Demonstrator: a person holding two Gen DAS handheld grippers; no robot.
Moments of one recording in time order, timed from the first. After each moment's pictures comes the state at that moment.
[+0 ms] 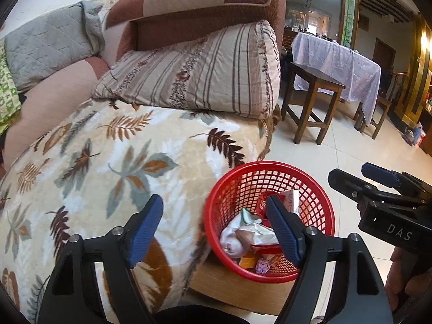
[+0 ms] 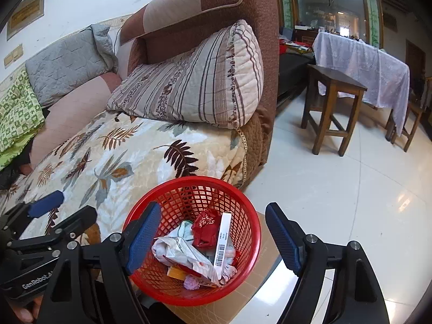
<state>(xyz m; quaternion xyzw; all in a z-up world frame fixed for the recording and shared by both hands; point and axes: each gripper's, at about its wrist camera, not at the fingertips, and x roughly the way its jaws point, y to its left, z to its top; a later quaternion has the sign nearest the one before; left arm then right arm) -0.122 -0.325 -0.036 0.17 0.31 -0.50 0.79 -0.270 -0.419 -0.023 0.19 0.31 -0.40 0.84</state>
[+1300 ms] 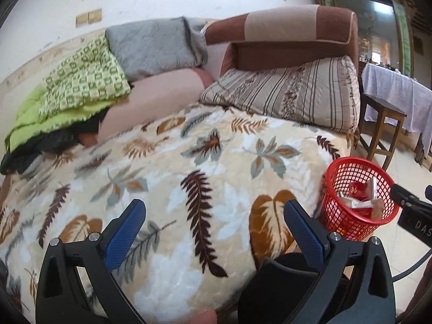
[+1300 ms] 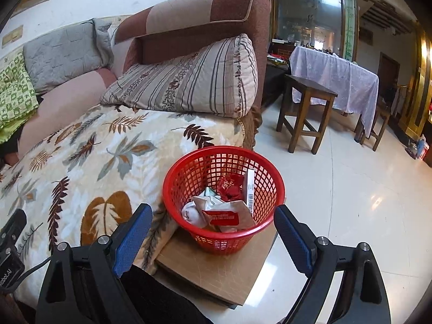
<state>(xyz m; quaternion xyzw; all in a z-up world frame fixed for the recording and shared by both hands) -0.087 -0.129 -0.038 0.13 0.25 -0.32 0.90 -0.240 -0.277 -0.029 0.15 0.30 -0.48 0.81</state>
